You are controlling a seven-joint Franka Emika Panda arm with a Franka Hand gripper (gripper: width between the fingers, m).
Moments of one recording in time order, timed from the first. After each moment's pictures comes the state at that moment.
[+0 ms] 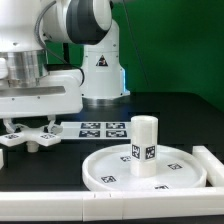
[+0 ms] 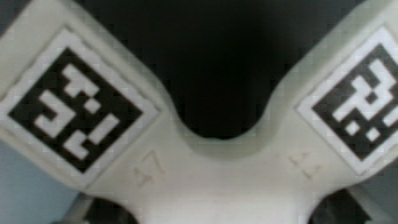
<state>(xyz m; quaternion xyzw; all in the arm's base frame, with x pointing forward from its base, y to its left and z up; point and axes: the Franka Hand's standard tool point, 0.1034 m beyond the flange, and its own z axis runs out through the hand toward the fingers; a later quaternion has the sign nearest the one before) 0.426 -0.166 0.023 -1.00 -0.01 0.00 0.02</state>
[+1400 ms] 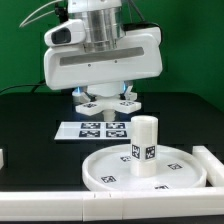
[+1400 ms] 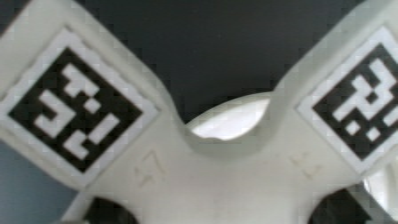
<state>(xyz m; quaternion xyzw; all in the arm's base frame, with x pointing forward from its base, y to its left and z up) 0.465 -0.020 0.095 -1.00 0.02 0.03 0.07</state>
